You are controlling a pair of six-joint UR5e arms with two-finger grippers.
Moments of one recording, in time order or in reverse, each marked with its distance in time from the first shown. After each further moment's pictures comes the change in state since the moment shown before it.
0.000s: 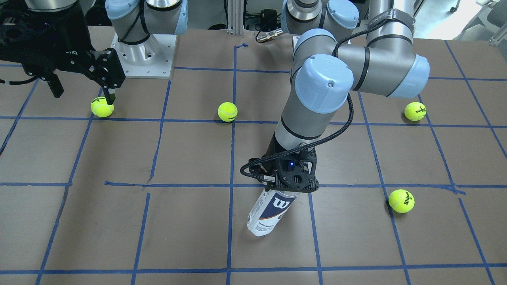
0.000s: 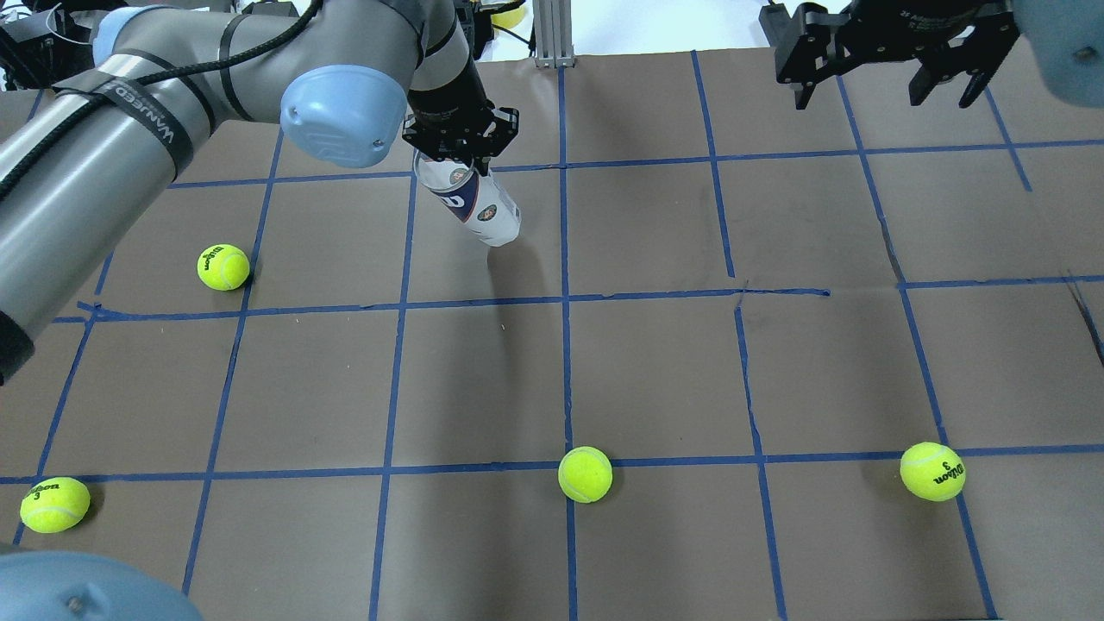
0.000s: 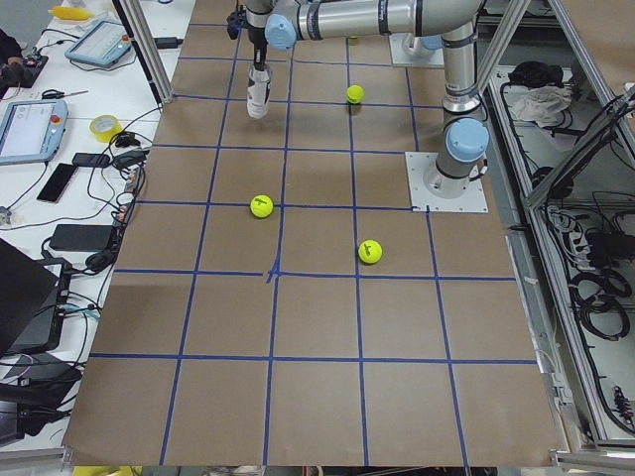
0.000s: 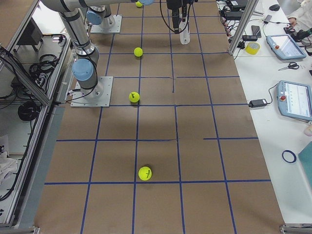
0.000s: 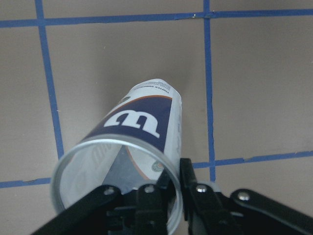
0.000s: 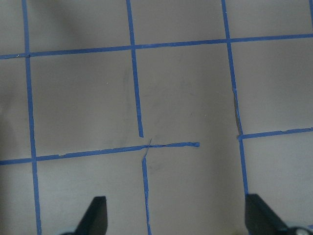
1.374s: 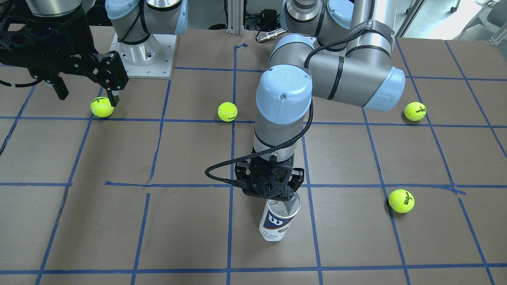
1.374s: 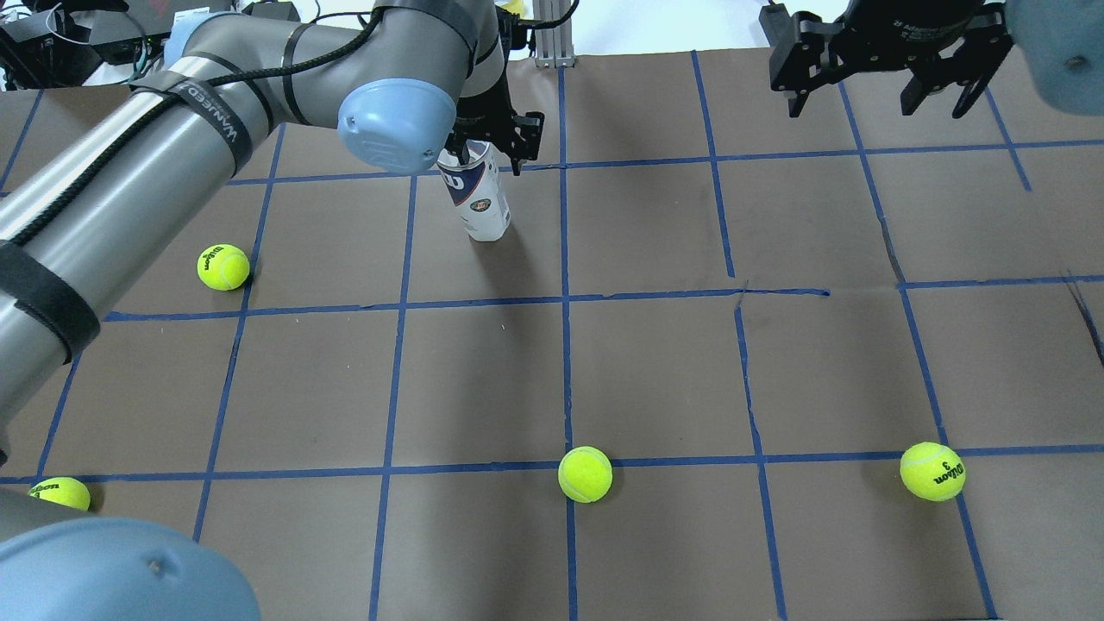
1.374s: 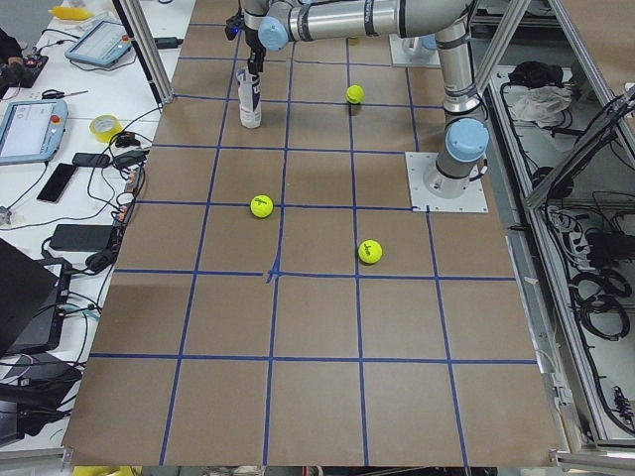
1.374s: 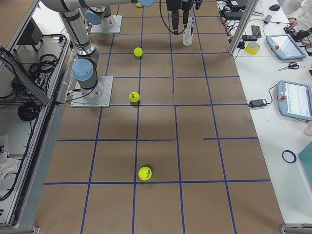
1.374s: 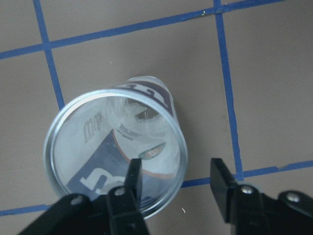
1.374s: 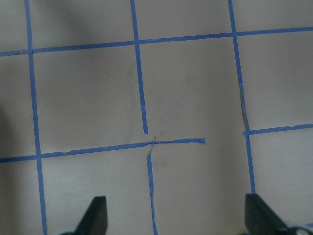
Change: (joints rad) left arm -0.048 -0.036 0.026 0.051 0.062 0.049; right arm -0.002 0.001 0.013 0.001 0.021 0.010
